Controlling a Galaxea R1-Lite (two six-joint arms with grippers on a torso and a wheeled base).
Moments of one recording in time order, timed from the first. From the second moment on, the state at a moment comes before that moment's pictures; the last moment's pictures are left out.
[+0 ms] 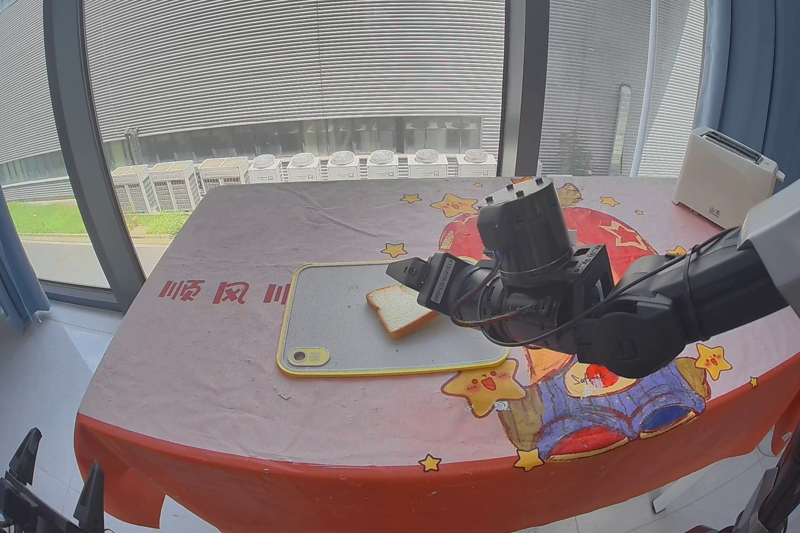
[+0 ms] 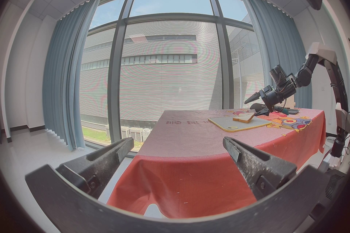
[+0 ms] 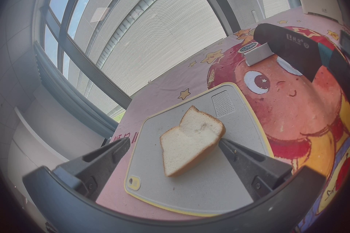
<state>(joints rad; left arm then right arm) -0.02 0.02 -0.02 0.00 0.01 -0.01 0.77 2.02 -1.17 -0.32 -0.18 0.86</state>
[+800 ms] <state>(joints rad) -0.02 0.02 -0.02 0.00 0.01 -0.01 0.80 1.76 -1.06 -0.17 -0.17 0.80</state>
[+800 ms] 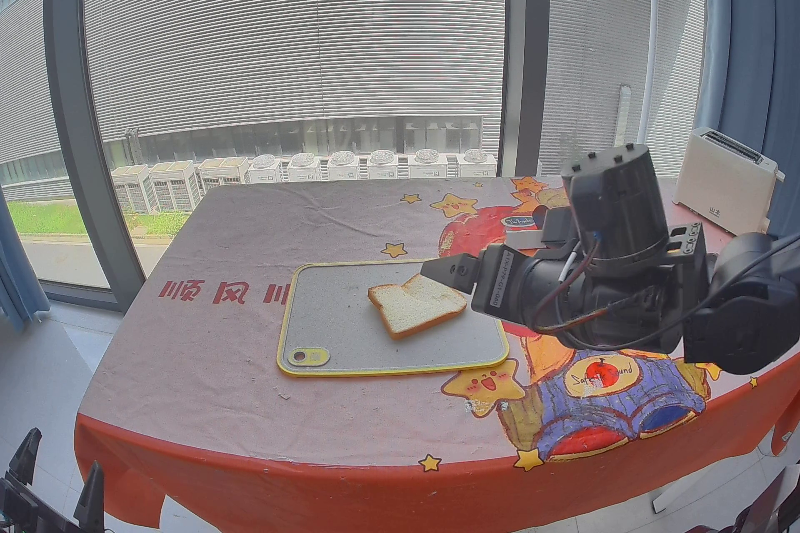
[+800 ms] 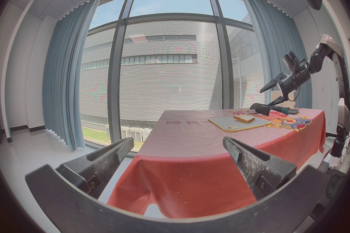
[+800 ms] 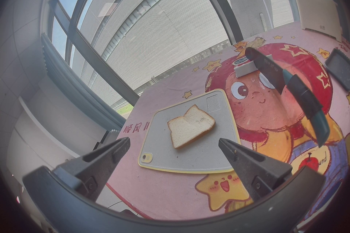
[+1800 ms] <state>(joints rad) -0.02 0.02 -0.02 0.00 0.01 -0.01 0.69 1.47 -0.88 -0.36 -0.13 0.46</state>
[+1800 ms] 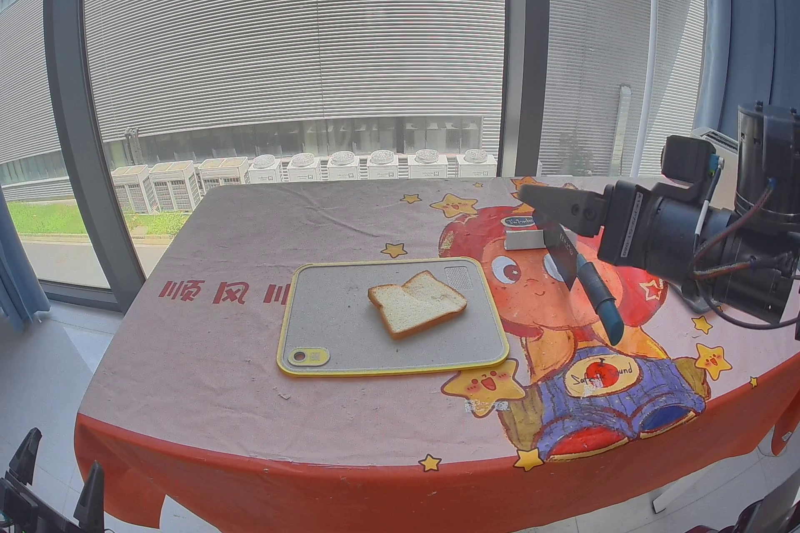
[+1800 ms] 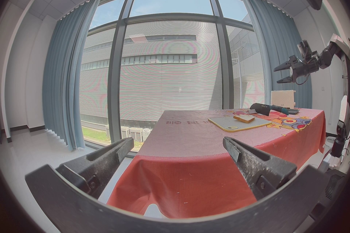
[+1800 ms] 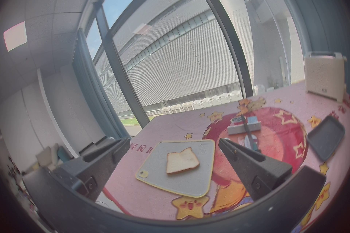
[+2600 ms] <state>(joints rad) -0.02 0.02 -0.02 0.00 0.01 -0.01 0.57 1.44 -0.77 -0.43 -0.14 0.25</state>
